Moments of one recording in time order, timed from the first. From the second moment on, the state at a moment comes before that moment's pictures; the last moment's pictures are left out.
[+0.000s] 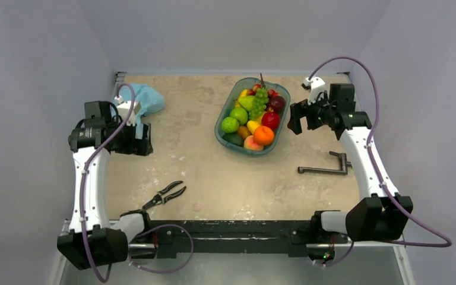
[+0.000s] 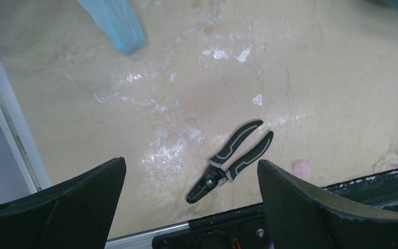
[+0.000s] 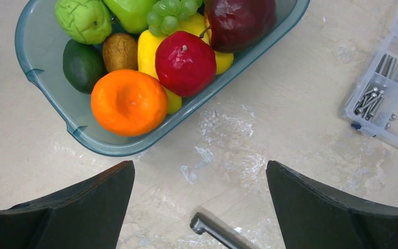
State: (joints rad) left arm 0.20 1.05 1.16 -1.13 0.31 0.26; right arm 0.02 1.29 1.23 -0.69 -0.38 -0.27
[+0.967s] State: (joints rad) left arm 0.22 2.15 1.99 -0.82 0.11 0.63; right arm 0.02 1.35 1.30 -0.69 -0.32 -0.32
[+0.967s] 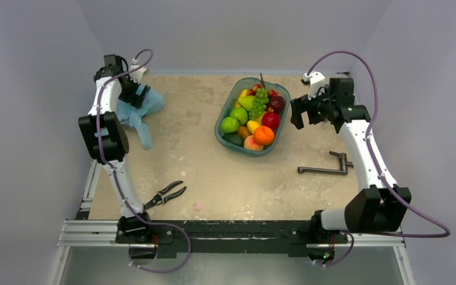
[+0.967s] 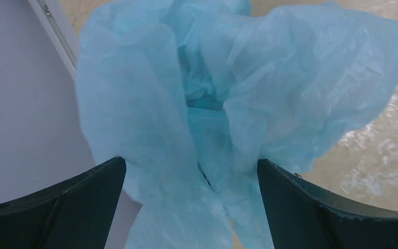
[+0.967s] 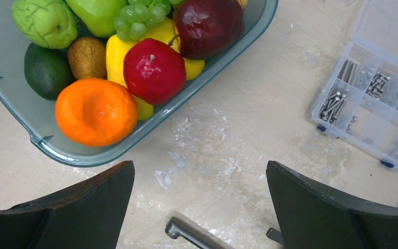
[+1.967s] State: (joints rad) left arm -0.28 2.11 1.86 -0.95 0.50 1.04; right arm 0.02 1.31 1.36 -0.72 -0.25 -0.41
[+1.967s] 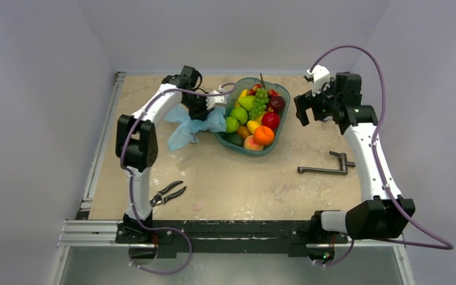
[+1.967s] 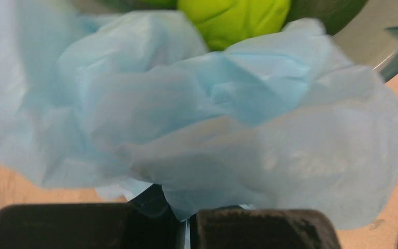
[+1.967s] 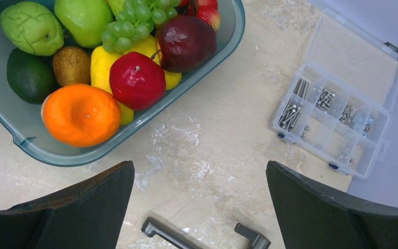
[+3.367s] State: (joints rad) left arm -0.34 1.43 1.24 -0.56 0.66 -0.63; right arm 0.36 1.03 1.06 -0.40 -0.52 -0.34
